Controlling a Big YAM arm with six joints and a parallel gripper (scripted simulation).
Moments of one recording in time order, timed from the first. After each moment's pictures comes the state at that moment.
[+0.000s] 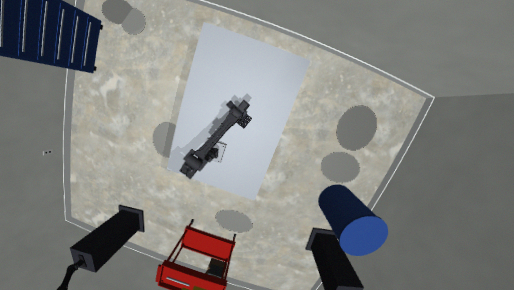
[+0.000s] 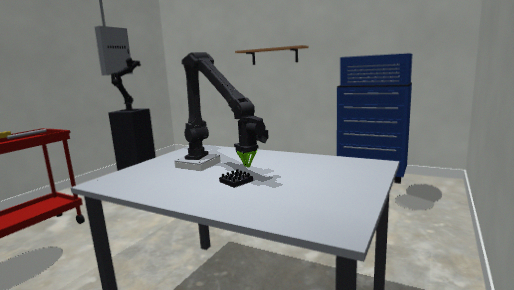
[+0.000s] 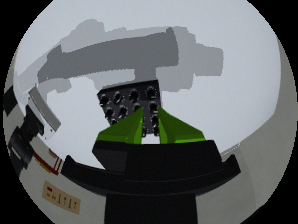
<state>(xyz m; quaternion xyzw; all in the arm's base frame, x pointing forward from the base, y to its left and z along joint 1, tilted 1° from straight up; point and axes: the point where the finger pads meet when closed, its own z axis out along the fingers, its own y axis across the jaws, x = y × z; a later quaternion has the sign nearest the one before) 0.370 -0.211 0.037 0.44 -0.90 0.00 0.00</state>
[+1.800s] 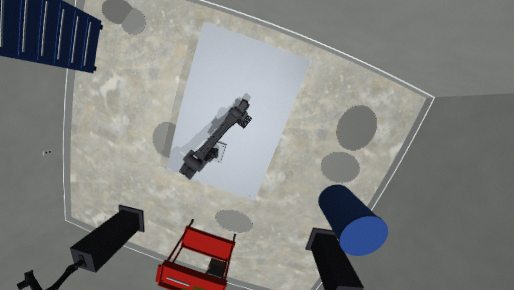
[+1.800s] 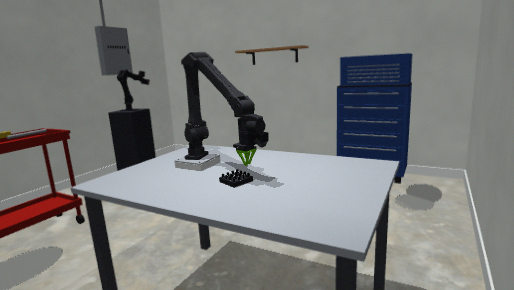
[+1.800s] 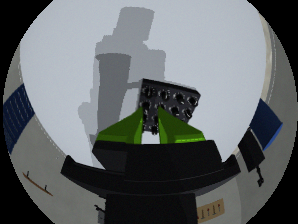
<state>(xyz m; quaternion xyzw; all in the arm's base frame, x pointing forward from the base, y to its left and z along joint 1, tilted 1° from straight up) 0.370 -0.211 0.046 -0.16 -0.99 0.00 0.00</state>
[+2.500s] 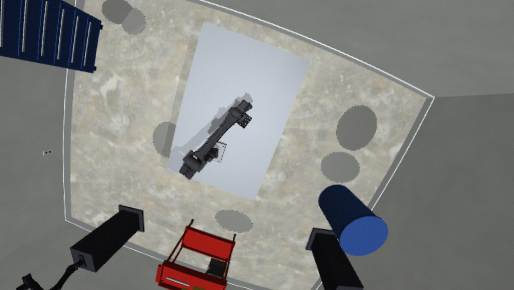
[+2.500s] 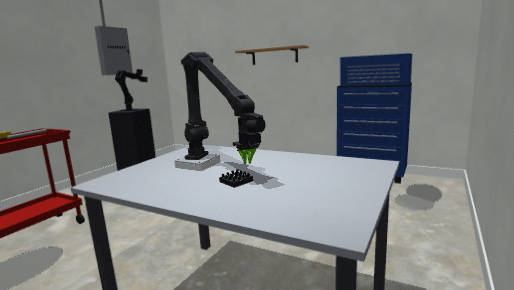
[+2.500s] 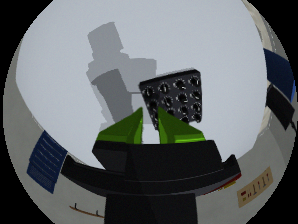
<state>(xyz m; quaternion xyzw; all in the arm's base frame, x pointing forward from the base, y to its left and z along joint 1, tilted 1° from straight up) 0.371 -0.211 0.050 -0.39 -0.92 0.00 0.00</state>
